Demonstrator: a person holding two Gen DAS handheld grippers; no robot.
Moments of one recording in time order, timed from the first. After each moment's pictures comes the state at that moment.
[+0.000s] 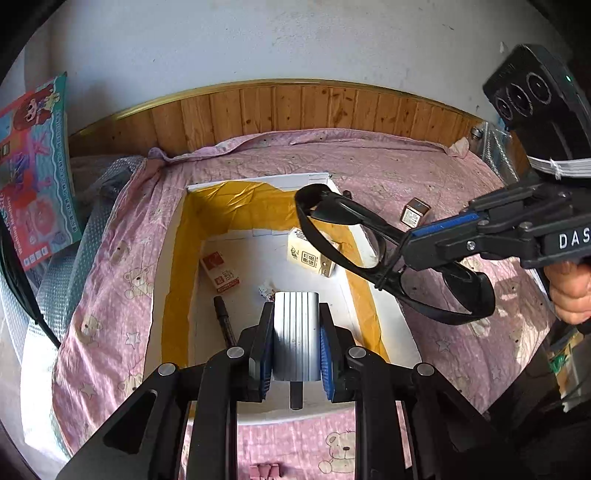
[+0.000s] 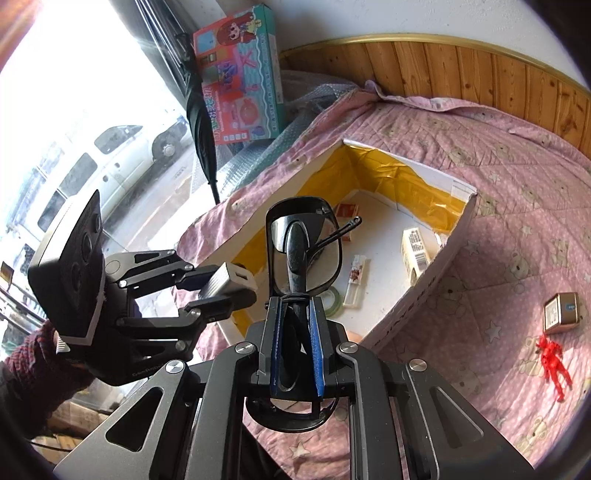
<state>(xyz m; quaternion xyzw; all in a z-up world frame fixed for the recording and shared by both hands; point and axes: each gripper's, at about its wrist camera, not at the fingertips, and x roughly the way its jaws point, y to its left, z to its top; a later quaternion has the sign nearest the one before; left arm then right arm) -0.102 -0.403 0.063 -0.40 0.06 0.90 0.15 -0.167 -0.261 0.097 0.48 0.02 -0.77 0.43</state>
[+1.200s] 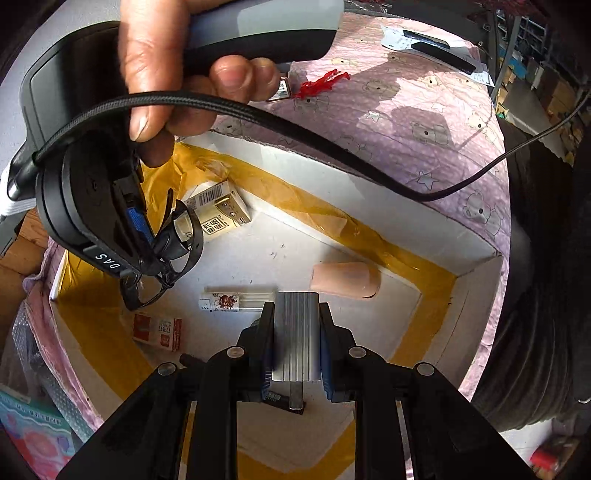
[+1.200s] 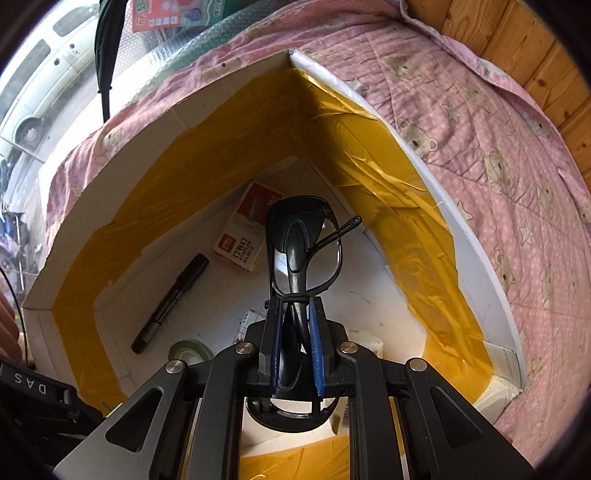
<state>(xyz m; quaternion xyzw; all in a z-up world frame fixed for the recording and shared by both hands) -0.155 -0.351 -0.010 -0.46 0.37 0.70 0.40 -0.330 -0.392 -0.024 0.59 0.26 -0.68 0.35</state>
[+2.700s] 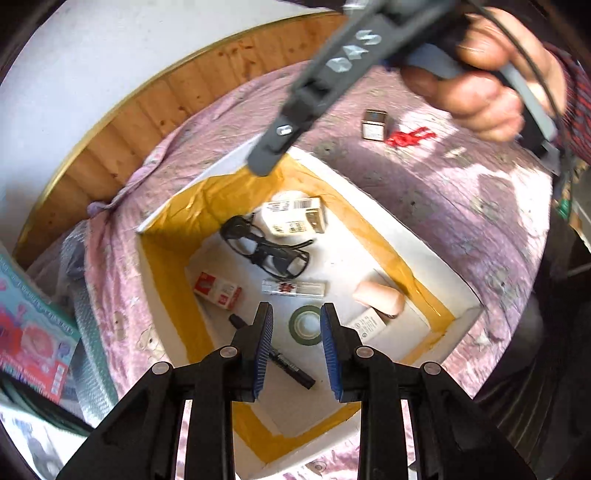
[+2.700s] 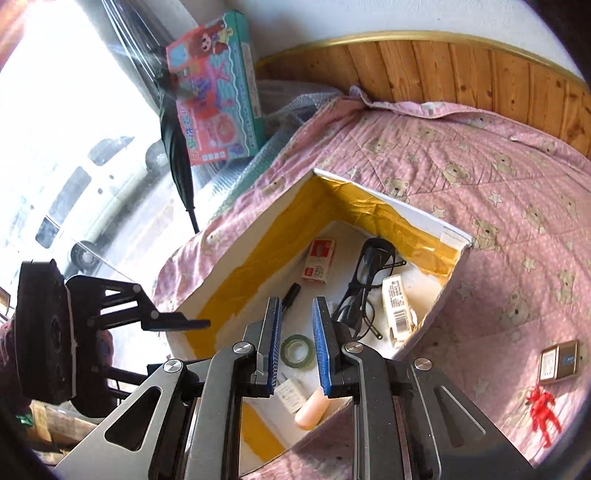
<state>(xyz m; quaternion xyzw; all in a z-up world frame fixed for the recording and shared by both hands) -0.138 -0.390 0.057 -0.45 0.27 0.82 0.23 -0.236 -0.274 0.093 0.47 -0.01 -0.77 0.42</state>
